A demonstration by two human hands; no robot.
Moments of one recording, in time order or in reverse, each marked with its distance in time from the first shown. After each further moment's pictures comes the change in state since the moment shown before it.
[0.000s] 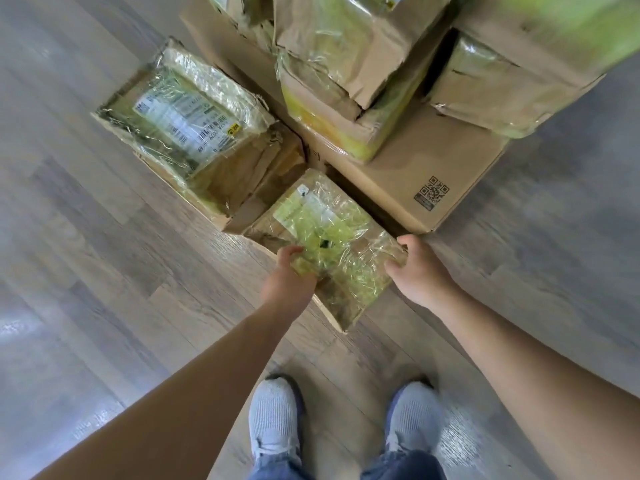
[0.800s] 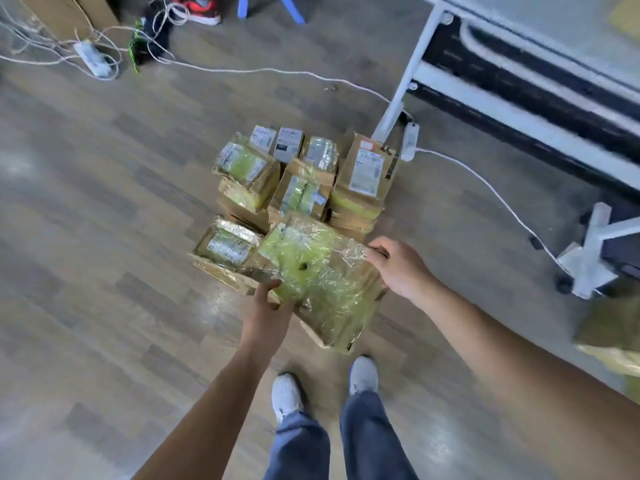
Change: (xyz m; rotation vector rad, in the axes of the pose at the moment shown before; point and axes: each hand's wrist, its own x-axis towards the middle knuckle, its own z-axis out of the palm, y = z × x) left_hand -0.320 0.174 -0.179 -0.104 0.013 0.205; right_hand -0.317 -0.188 -0.274 0.206 0.231 -0.079
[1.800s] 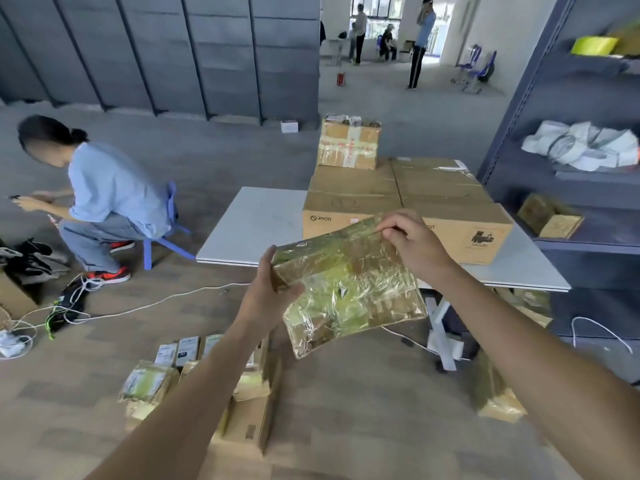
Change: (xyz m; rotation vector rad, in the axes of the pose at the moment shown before) left_hand -0.281 0.381 0.103 0.114 -0.297 0.917; right_hand -0.294 -0.024 -0.446 0.173 0.727 -0.502
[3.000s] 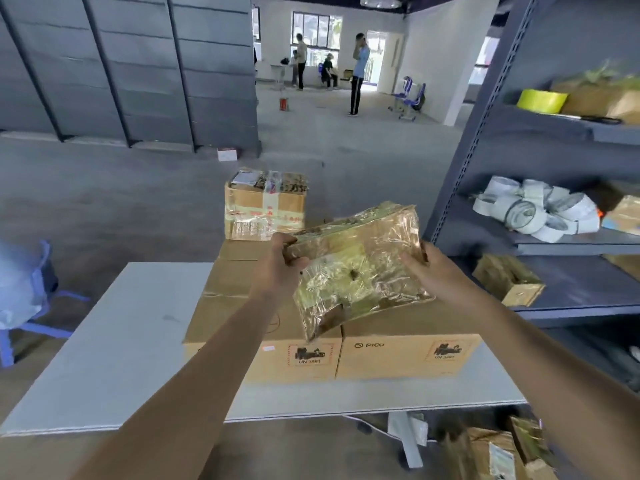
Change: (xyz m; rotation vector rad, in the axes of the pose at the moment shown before) left_hand 0.368 0.160 0.210 0.011 -0.018 0.202; right_hand 0.262 0.212 -0.182 -0.238 0.107 0.457
